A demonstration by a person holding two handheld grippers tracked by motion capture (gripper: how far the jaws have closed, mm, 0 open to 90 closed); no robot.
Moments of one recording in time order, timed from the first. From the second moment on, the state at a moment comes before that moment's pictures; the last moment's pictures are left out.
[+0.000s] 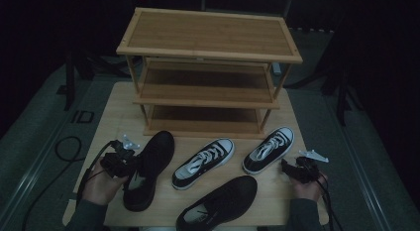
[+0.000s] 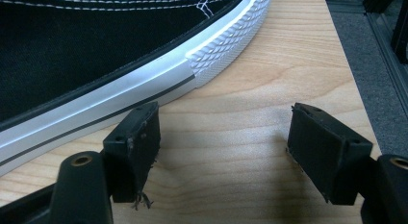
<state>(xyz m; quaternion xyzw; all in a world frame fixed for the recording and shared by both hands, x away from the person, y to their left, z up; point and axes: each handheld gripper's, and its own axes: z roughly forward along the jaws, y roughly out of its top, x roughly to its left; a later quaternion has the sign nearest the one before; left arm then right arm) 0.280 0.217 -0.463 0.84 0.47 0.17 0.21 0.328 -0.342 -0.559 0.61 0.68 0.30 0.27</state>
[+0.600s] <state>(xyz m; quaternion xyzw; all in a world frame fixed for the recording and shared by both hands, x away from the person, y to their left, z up) 0.295 0.220 -0.476 0.82 0.50 0.13 0.24 0.328 -0.342 -0.559 0.61 0.68 0.30 0.27</state>
